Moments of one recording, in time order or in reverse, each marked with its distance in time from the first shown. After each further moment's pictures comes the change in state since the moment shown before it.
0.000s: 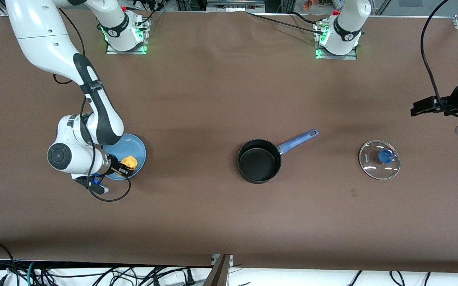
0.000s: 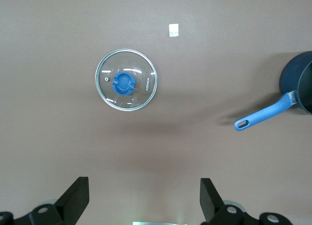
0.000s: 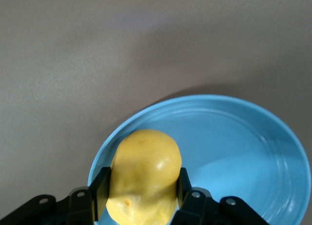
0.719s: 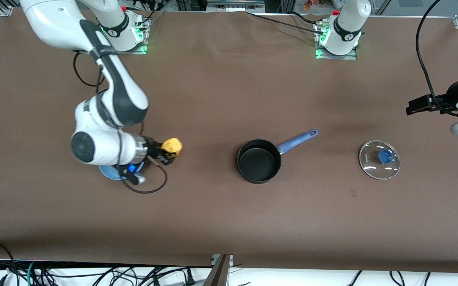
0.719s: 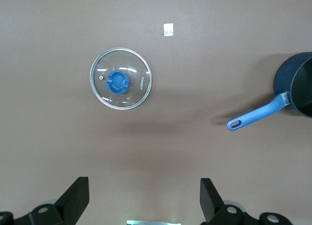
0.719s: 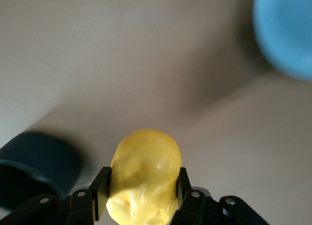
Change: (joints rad) left arm -0.009 0.005 -0.024 0.003 -0.001 -0.004 -0.043; right arm 0.091 -0.043 0.202 0.231 0.177 -0.268 0.438
